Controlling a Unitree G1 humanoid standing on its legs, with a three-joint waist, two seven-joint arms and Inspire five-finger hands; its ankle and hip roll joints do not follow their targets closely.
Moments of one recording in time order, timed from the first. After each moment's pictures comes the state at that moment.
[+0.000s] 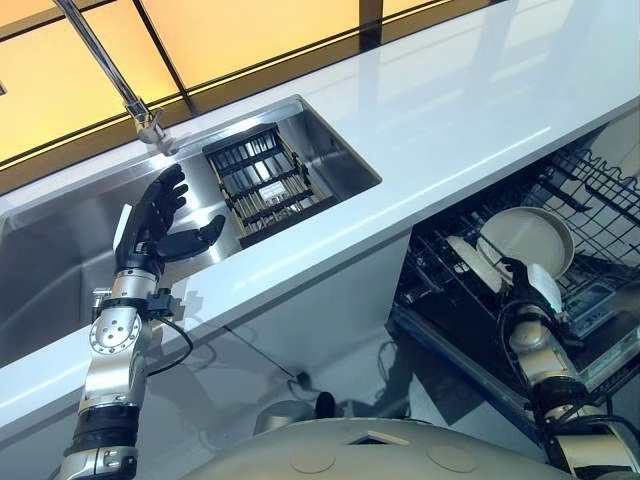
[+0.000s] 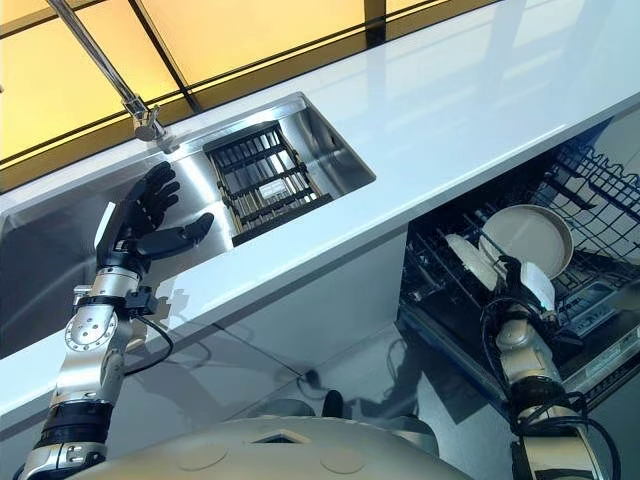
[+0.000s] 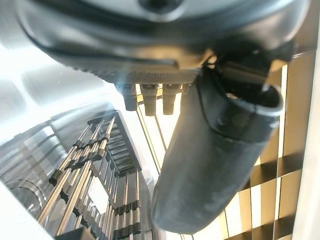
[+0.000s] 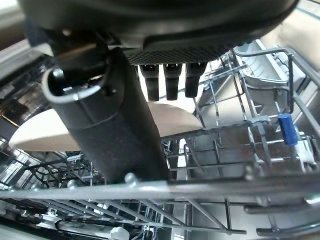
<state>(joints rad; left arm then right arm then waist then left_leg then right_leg) 0.10 0.41 0.20 0.13 -0.28 -0.24 -0.11 -0.09 -0.51 -0.03 0.69 -0.37 0.11 -0.25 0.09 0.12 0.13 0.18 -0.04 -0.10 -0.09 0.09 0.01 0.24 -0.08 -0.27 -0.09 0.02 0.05</state>
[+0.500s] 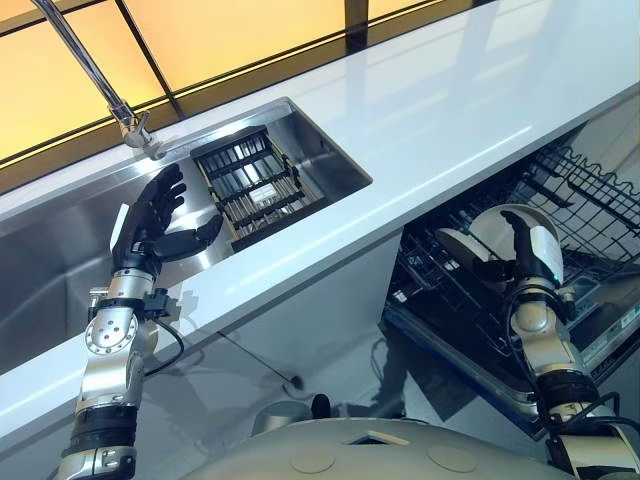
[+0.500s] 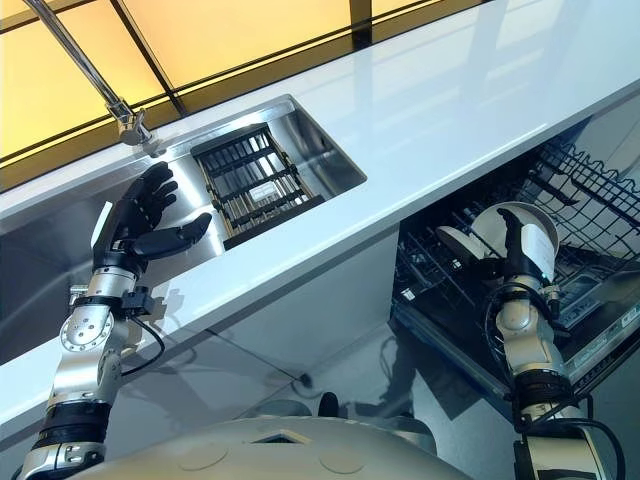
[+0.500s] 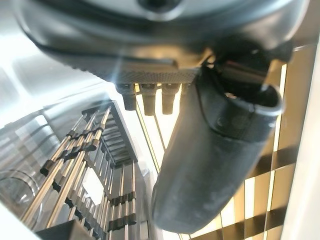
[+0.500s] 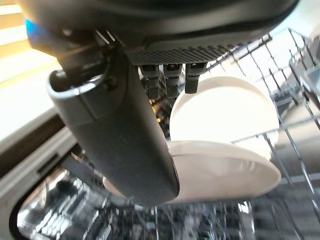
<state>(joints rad) 0.10 0.41 0.24 0.13 -0.28 -0.24 -0.15 -0.08 -0.52 -0.09 0.52 -0.38 -0.03 -0.28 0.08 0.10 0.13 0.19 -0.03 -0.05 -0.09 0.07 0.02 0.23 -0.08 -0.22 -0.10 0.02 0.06</state>
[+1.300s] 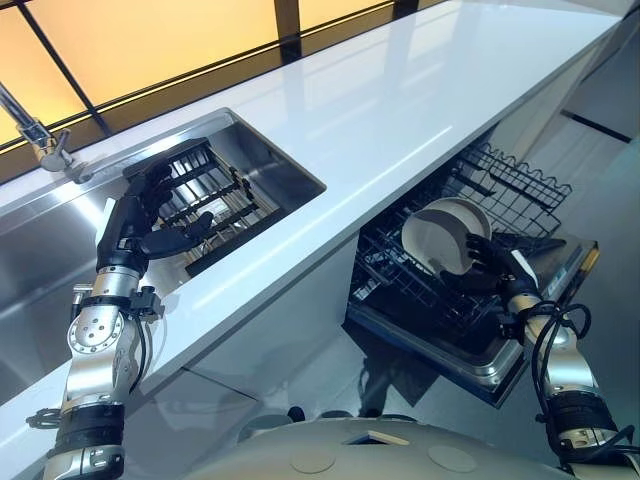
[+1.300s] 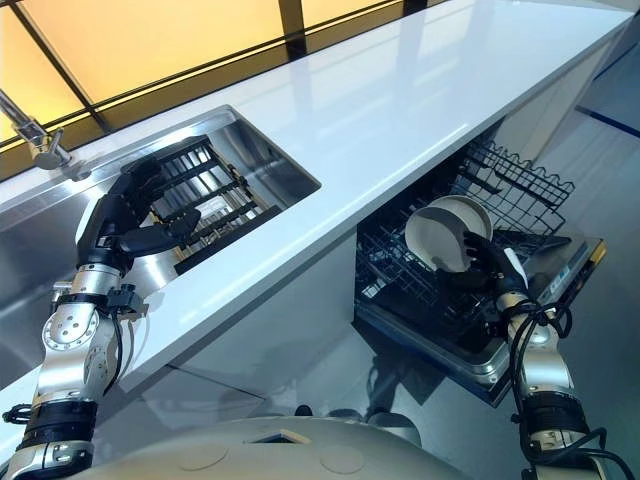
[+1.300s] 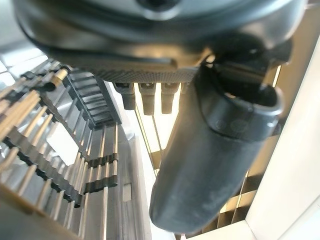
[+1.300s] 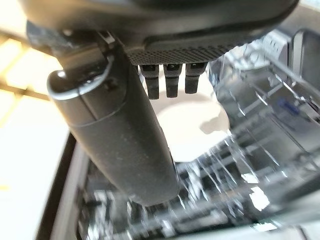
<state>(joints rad) 0.10 0.46 0.25 0.13 -0.28 -0.25 -0.14 0.04 -0.50 -0.14 0.38 0.22 0.03 -0.01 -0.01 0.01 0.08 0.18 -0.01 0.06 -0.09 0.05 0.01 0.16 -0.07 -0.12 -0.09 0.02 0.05</state>
